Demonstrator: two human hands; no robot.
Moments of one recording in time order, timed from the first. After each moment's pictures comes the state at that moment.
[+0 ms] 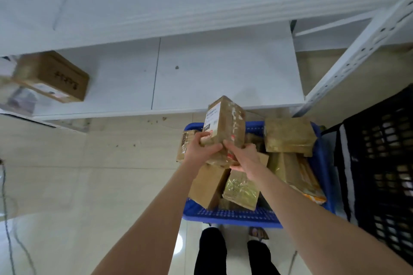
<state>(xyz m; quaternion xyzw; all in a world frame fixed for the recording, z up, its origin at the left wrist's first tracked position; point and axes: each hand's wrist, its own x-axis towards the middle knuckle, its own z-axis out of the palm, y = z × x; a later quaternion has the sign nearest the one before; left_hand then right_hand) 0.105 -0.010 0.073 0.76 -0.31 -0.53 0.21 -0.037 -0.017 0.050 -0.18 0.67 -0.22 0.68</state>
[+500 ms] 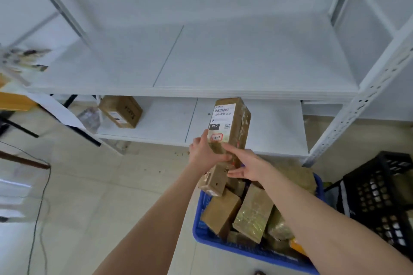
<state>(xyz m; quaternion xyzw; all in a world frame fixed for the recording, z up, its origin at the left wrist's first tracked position) 0.115 0.022 0.287 0.80 -0.47 -0.32 0.17 -0.018 -0.014 0.268 -0.28 0.55 -0.14 0.77</state>
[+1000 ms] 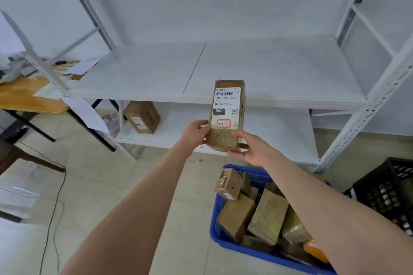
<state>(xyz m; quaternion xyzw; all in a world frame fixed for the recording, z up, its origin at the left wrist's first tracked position) 0.218 0.057 0.377 0.74 -0.39 -0.44 0.34 0.042 0.031 0.354 -0.28 0.46 -0.27 0.80</state>
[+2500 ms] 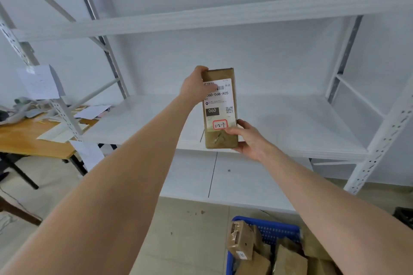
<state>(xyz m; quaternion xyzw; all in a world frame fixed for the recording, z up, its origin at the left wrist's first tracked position) 0.316 -0.009 0.606 0.67 -0.58 -0.19 0.41 0.154 0.003 0.495 -0.39 0.41 -0.39 0.73</state>
